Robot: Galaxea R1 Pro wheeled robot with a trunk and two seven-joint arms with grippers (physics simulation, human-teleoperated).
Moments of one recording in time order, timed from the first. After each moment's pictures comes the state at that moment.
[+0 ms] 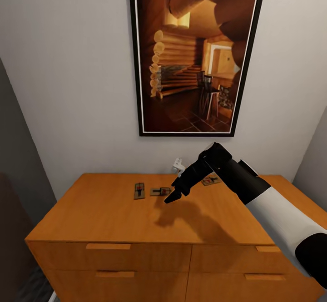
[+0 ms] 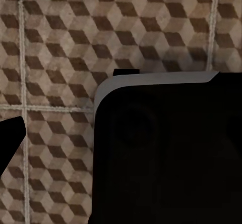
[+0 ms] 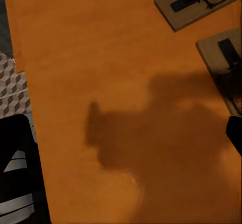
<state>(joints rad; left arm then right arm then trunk) -0.02 0.00 0.00 0.06 0.00 -0.40 0.07 -1.10 -0.15 0.65 -1.14 0.22 0.97 1.39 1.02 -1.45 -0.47</state>
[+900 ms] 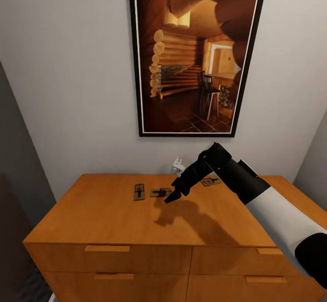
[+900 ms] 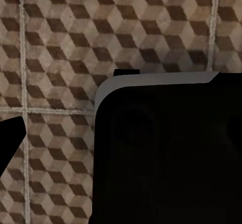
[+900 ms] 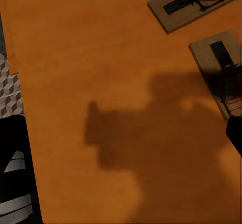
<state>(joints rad) -0.02 0.00 0.00 0.06 0.00 -0.40 0.07 -1.10 -0.15 0.65 -1.14 0.22 0.97 1.38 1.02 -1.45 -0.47</state>
